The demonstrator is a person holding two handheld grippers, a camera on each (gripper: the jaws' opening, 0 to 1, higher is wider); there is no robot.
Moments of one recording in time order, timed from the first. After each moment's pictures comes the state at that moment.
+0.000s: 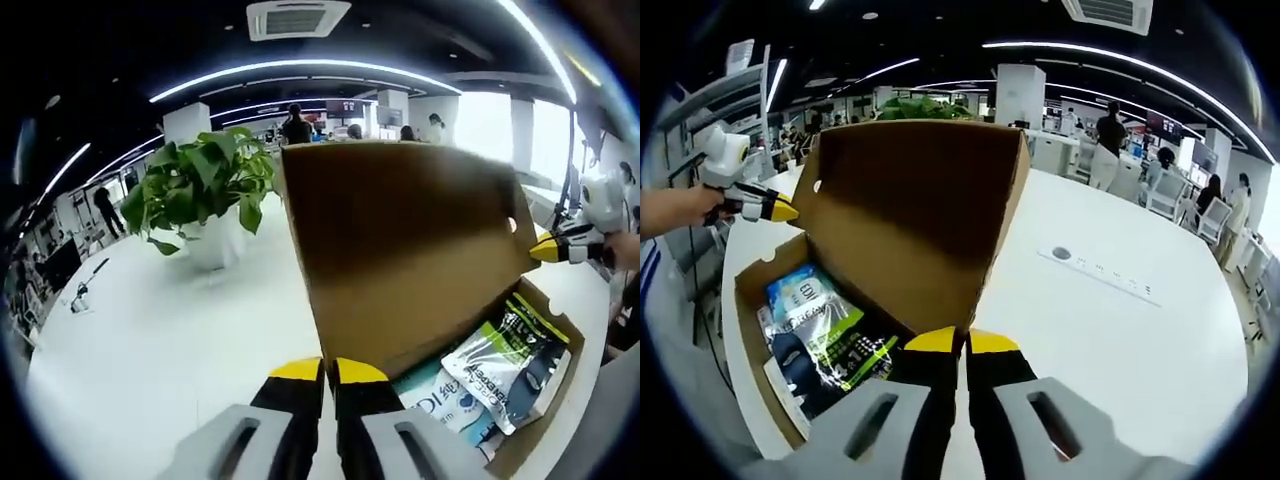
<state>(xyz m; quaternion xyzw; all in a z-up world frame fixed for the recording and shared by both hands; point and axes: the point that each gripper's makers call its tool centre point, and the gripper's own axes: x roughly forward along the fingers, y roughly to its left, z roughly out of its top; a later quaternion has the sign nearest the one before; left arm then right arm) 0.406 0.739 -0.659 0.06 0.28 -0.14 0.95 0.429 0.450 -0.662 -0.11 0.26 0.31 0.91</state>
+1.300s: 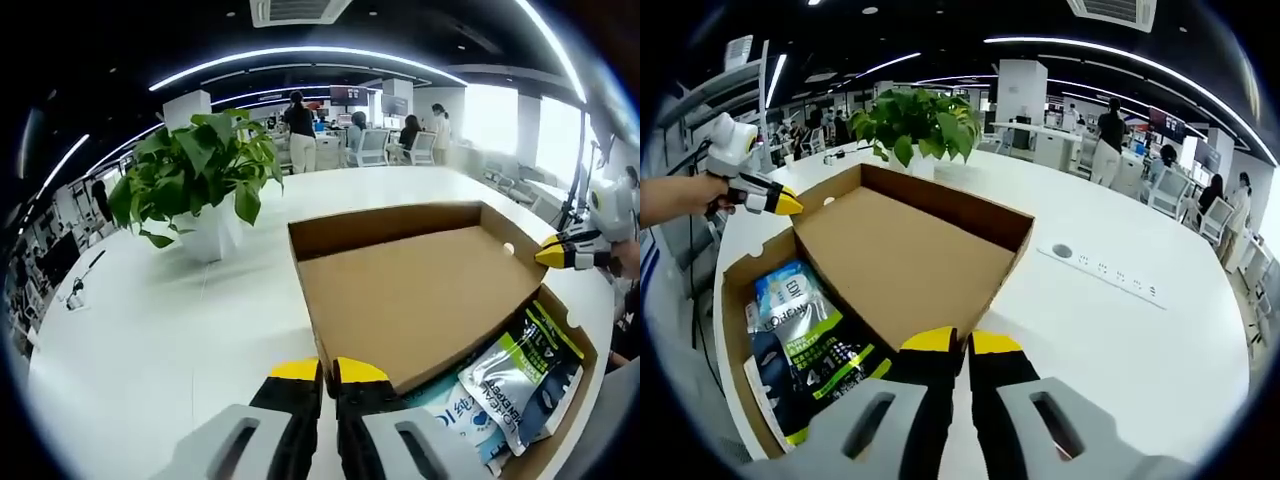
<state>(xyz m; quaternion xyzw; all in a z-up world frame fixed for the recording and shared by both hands) 0.431 0.738 -0.674 0.06 0.31 -0.13 0.94 0.451 0.451 -0.679 -0.11 0.27 0.31 0.90</state>
